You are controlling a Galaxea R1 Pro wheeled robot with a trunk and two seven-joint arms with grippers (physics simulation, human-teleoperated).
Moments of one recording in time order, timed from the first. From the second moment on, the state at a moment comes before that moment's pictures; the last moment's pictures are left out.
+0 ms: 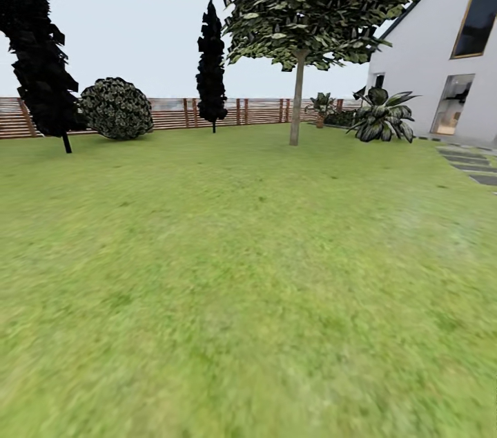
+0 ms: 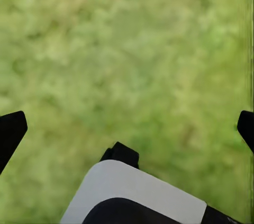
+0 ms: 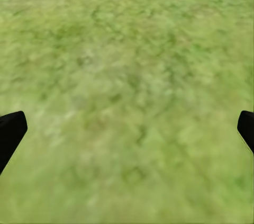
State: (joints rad) left arm 0.00 0.06 0.12 -0.31 0.41 -0.21 0.00; right arm -0.14 -0.11 -0.21 -0.20 -0.37 -0.67 0.01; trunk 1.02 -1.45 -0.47
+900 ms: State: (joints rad) left arm 0.00 0.06 0.12 -0.31 0.41 -0.21 0.00; right arm -0.14 -0.10 -0.21 -0.20 -0.37 -0.67 0.01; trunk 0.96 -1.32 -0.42
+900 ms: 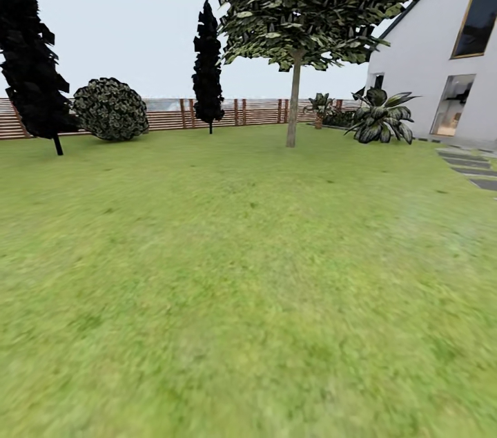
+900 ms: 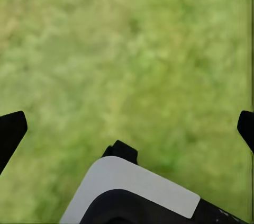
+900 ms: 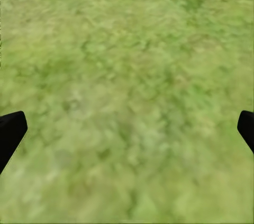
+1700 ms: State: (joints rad) left arm 0.00 0.06 0.12 -0.31 0.41 -0.21 0.00; right arm -0.14 -0.10 -0.21 -0.19 -0.38 -0.66 0.00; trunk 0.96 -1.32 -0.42
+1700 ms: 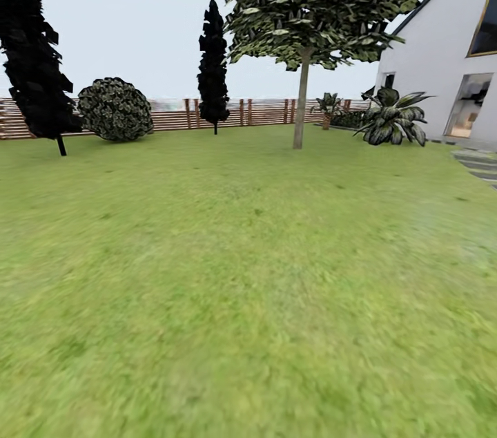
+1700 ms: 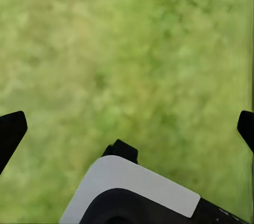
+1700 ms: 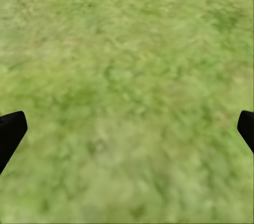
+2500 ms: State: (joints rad) left arm 0.00 0.06 0.12 -0.31 0.41 -0.21 0.00; right arm -0.14 -0.10 -0.21 -0.19 -0.38 -0.66 0.00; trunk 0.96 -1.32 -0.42
